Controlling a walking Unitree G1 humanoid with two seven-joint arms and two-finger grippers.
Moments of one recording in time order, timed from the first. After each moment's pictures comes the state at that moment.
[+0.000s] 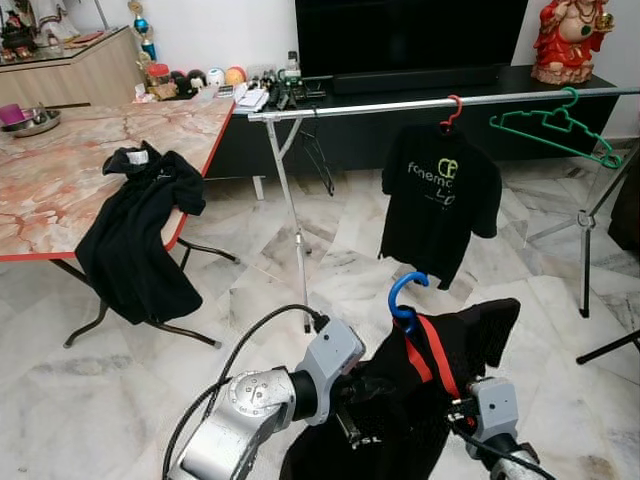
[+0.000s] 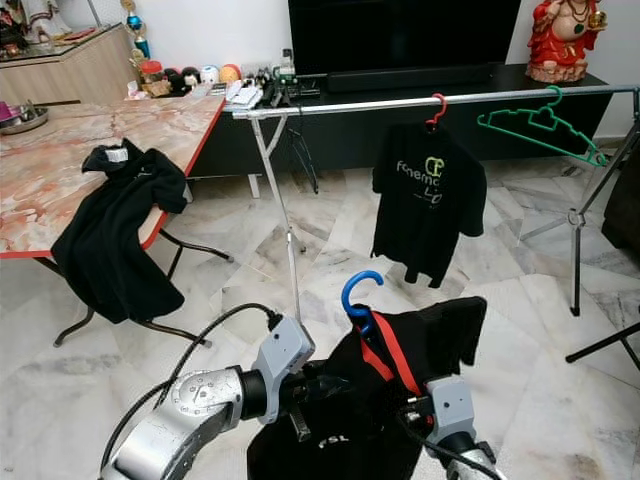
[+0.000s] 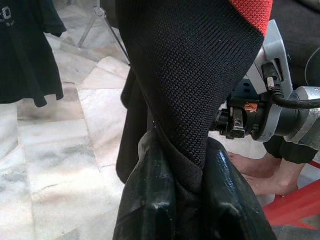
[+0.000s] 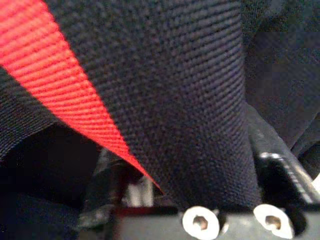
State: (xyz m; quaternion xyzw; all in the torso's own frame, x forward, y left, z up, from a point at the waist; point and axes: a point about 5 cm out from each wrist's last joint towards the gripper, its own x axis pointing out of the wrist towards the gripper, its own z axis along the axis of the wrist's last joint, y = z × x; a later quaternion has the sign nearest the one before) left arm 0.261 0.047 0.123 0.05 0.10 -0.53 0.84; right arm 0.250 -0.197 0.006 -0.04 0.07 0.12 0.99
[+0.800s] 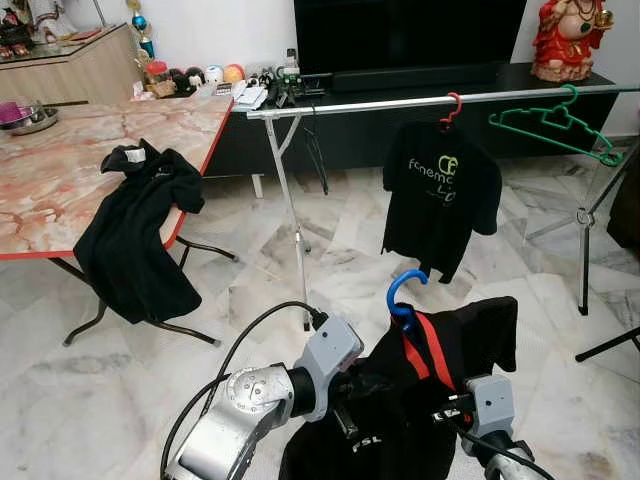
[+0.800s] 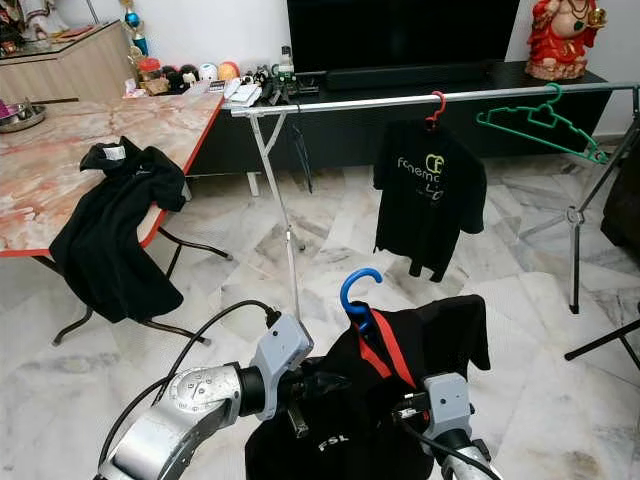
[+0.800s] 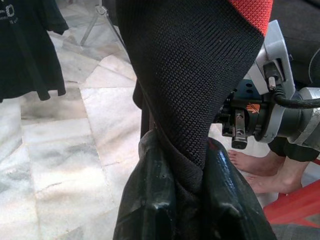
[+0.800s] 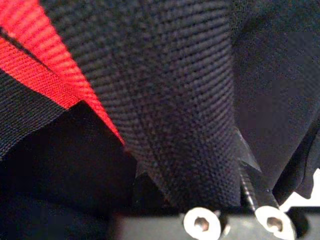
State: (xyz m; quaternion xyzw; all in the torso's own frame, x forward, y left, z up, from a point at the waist) left arm 0.263 0.050 0.124 0.06 0.10 -0.52 0.85; right arm 0.253 -0.192 0.006 -0.03 0.08 0.11 0.99
